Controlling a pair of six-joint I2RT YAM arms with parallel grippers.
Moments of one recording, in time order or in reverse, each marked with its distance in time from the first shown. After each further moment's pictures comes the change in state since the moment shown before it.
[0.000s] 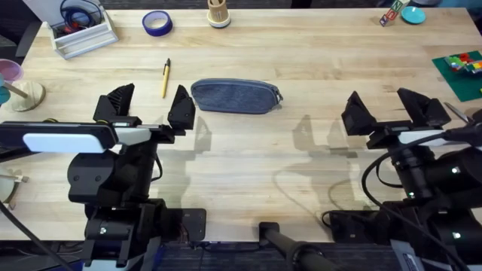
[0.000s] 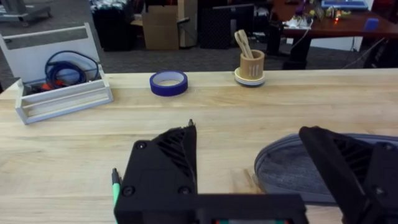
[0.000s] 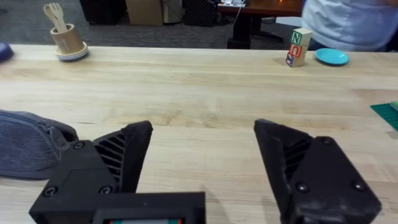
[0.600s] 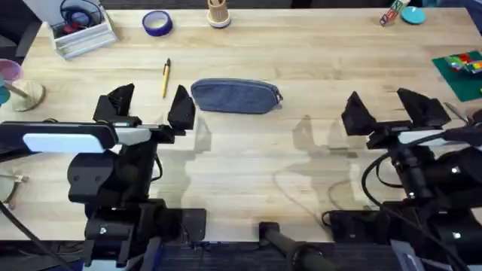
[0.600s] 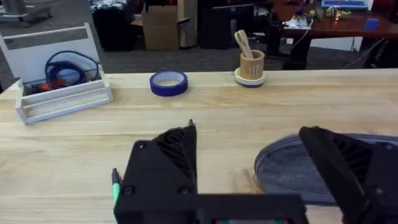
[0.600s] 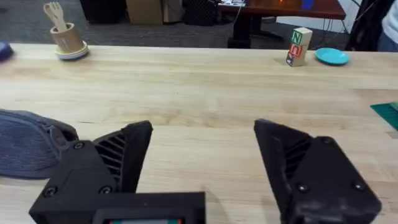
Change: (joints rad) left arm 0.000 0.000 0.000 0.000 0.000 0.000; right arm 0.000 0.000 0.000 -0.006 0.000 0.000
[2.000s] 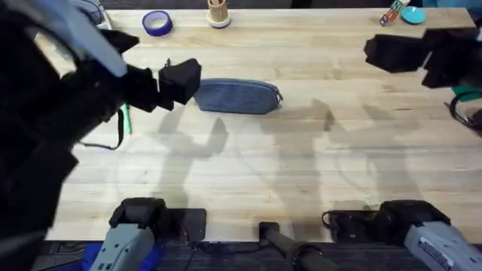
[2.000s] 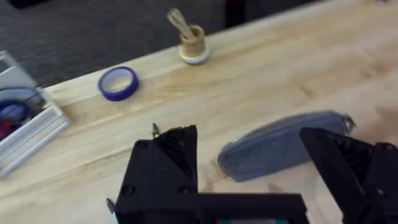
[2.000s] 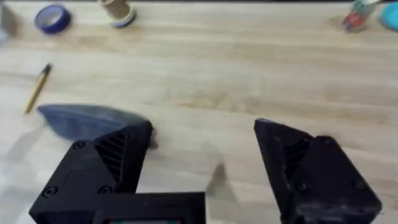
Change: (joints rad) left arm 0.000 0.639 0.769 -0.519 0.270 0.229; right arm 0.000 0.807 0.946 -0.590 -0.184 0.042
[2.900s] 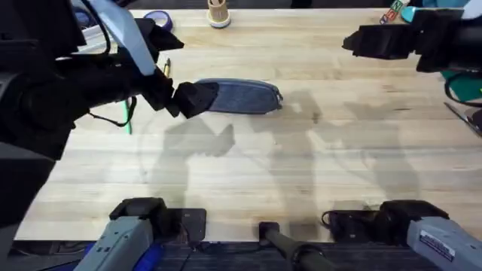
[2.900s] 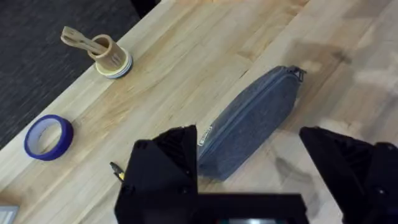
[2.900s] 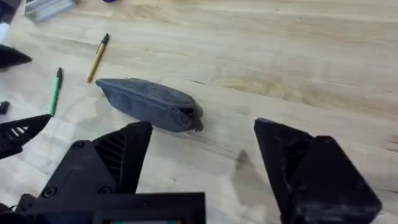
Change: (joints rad) left arm 0.042 0.258 0.084 -0.103 0.354 0.433; right arm 0.000 0.176 0.140 -0.115 -0.228 0.008
